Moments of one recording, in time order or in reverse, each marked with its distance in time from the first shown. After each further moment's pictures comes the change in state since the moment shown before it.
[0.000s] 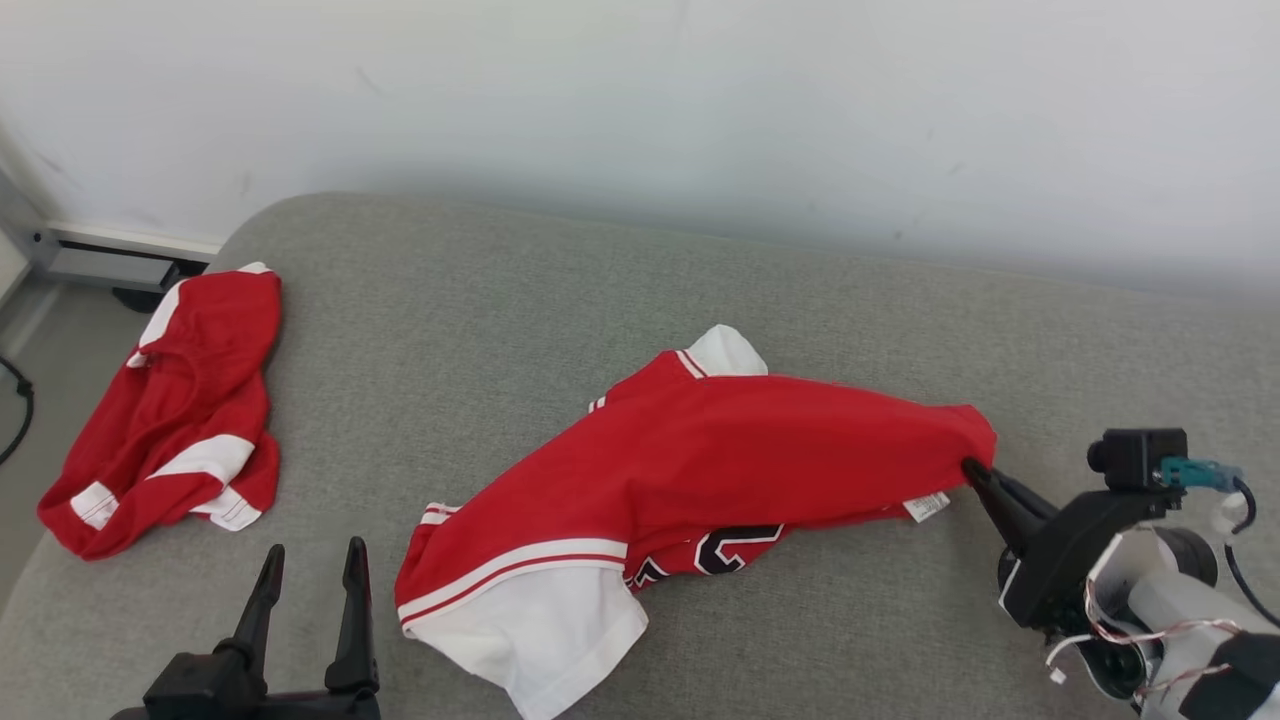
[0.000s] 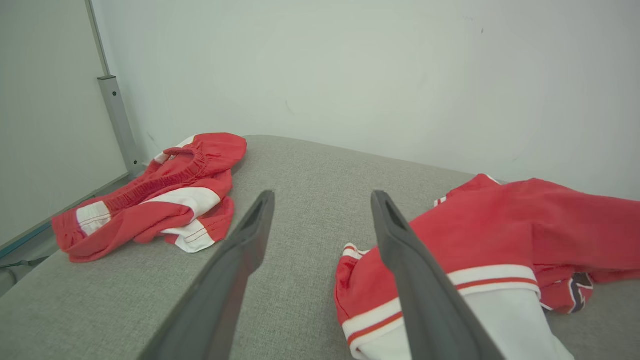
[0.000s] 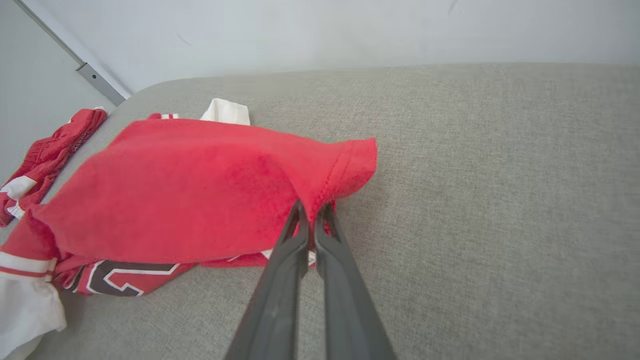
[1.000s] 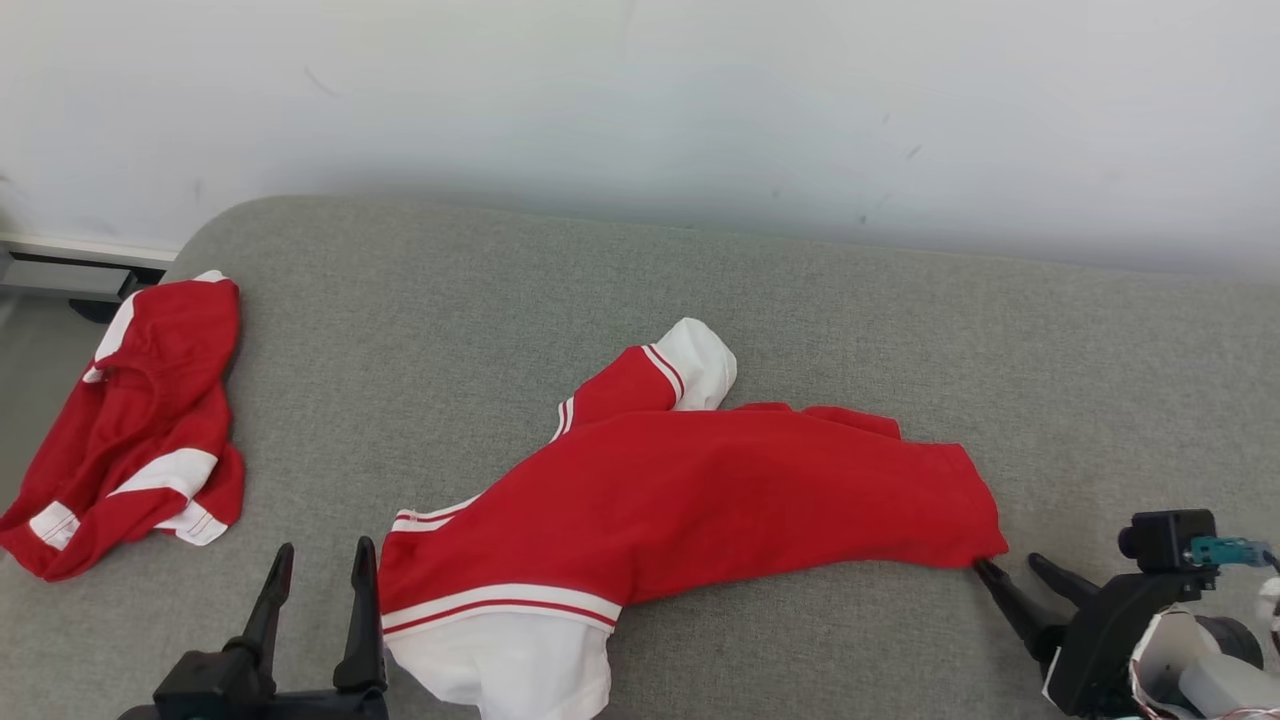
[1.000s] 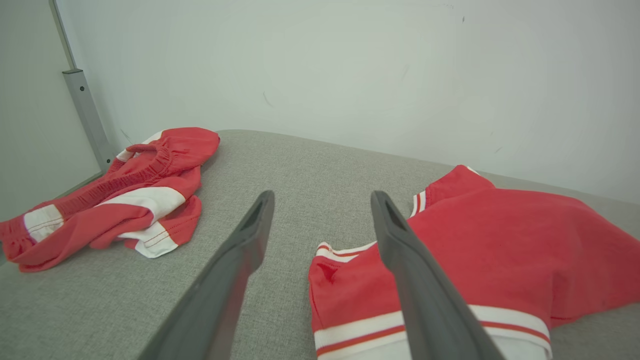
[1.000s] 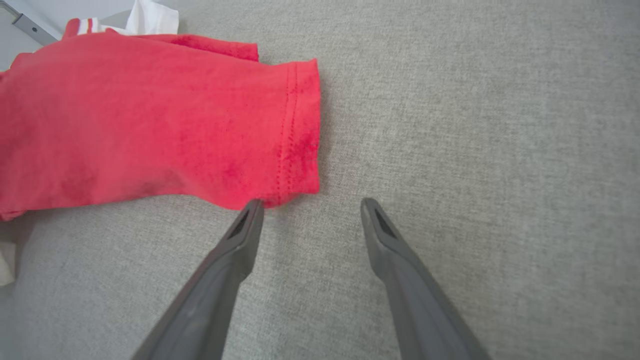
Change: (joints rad) left arm -0.003 -0.011 -0.004 0.008 0.005 -0.002 0.000; right arm 0.230 -0.083 -0.168 -0.147 -0.080 0.000 0.134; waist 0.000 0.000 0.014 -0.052
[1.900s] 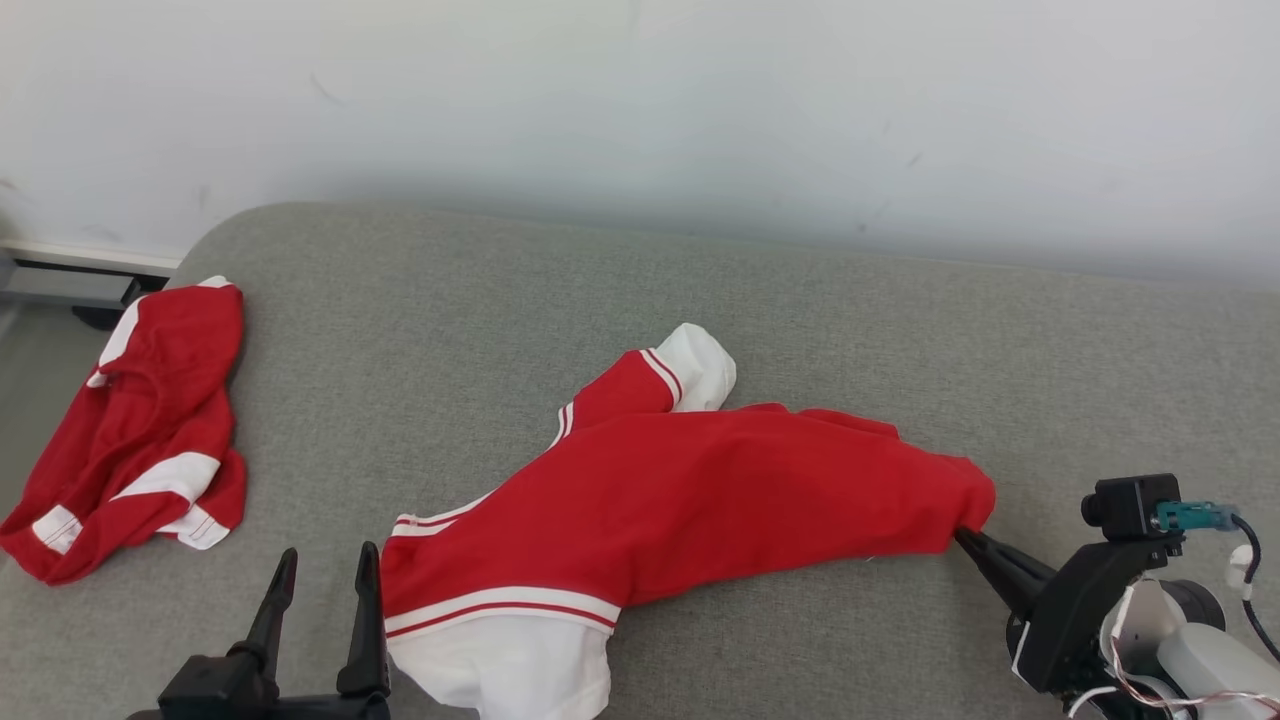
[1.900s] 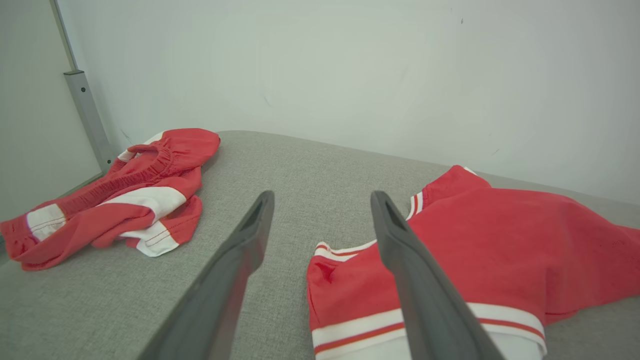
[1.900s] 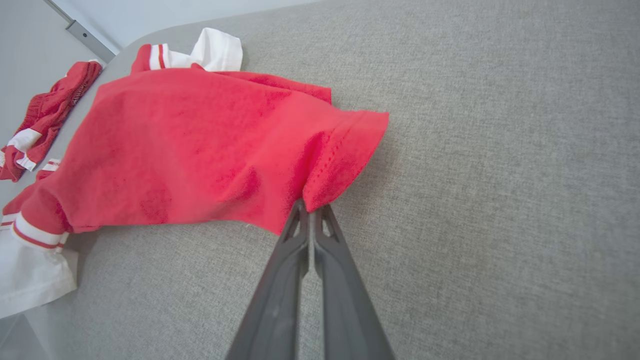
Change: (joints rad) left arm 0.003 -0.003 -0.004 0.001 0.003 0.002 0.000; right arm 0.013 0.071 -0.156 -0.093 -0.135 0.000 0.114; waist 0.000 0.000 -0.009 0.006
